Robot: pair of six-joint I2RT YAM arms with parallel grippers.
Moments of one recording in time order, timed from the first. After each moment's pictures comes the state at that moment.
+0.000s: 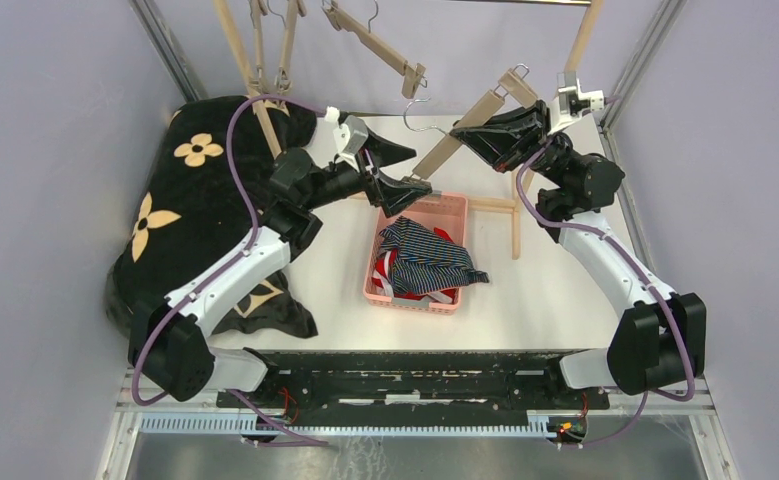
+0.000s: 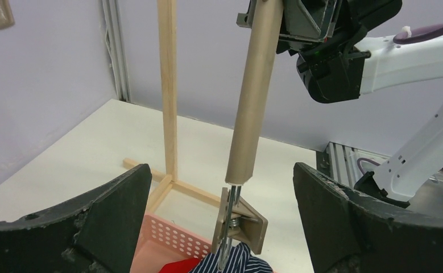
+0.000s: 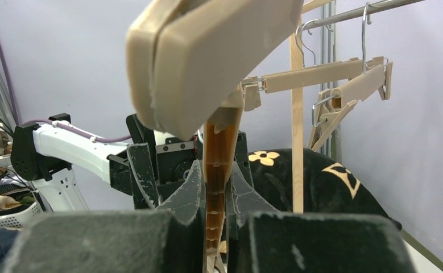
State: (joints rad) left arm -0.55 1.35 1.08 0.54 0.73 -0.27; right arm 0.24 1.37 1.08 1.22 -0.86 0.89
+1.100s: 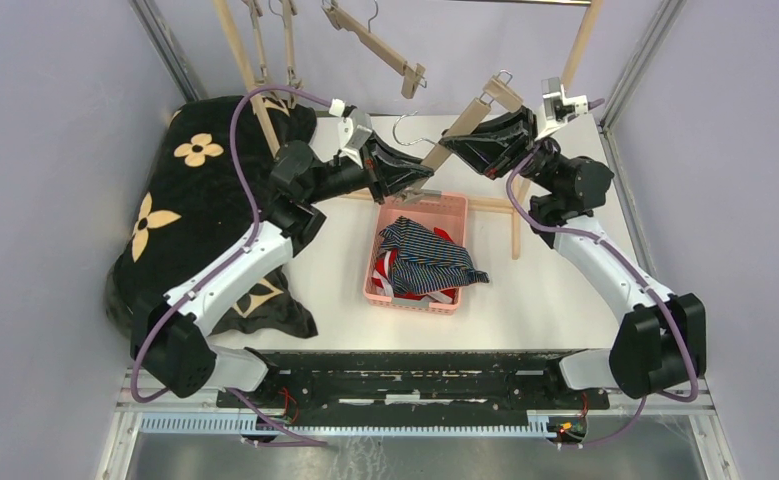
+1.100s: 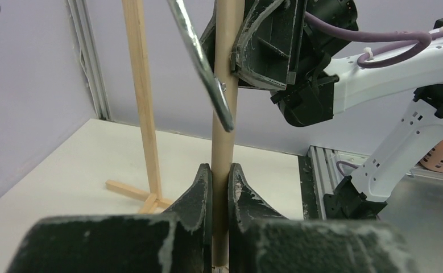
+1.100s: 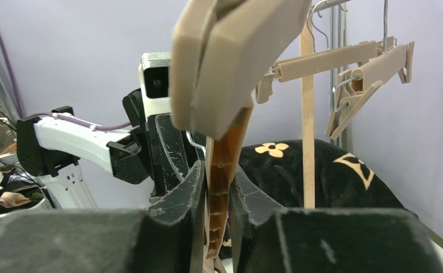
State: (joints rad) left arm -0.58 1.37 1.16 0.56 0.78 -0.29; right arm 0.29 1.37 1.05 1.19 -0.85 0.86
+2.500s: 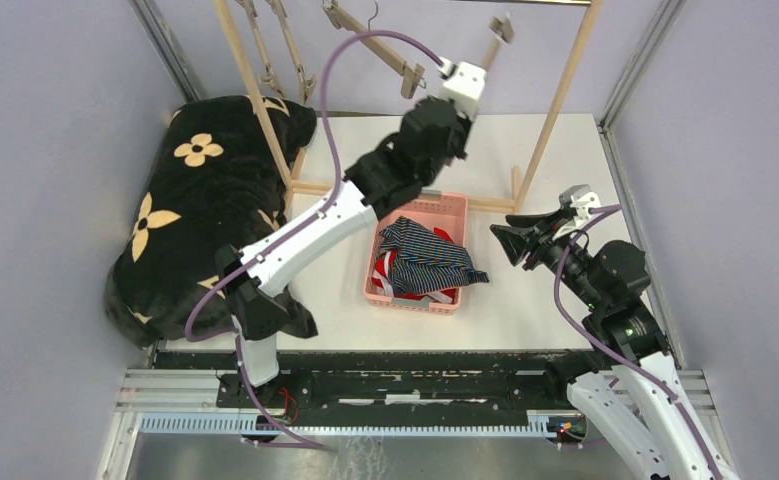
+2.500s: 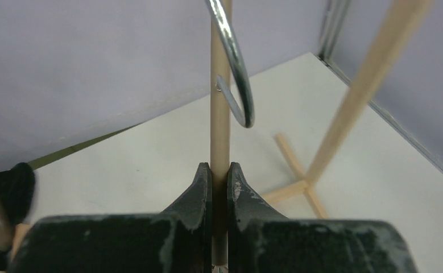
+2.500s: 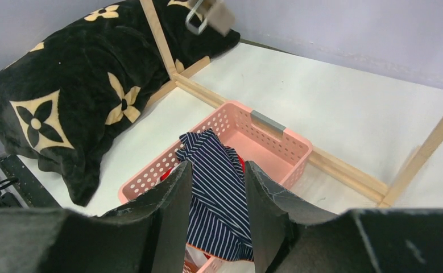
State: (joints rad) left arm -0.98 1.85 2.02 -0.31 -0.48 0.01; right arm 0.36 0.55 0.73 -0.15 -0.29 0.17
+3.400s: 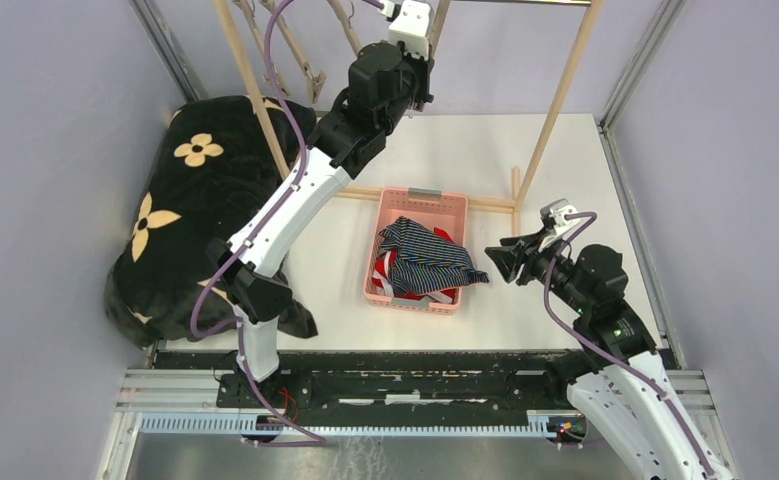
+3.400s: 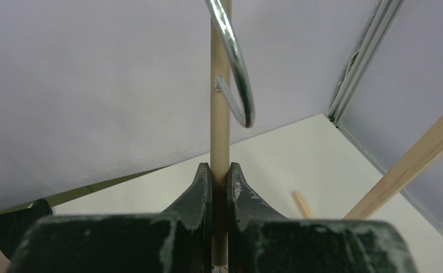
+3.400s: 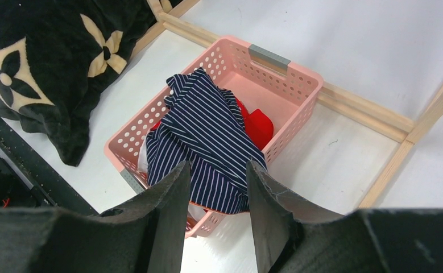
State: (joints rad) left arm -0.74 1.92 2.27 -0.32 -0.30 -0.02; right arm 0.36 0.50 0.61 -0.26 -0.29 0.18
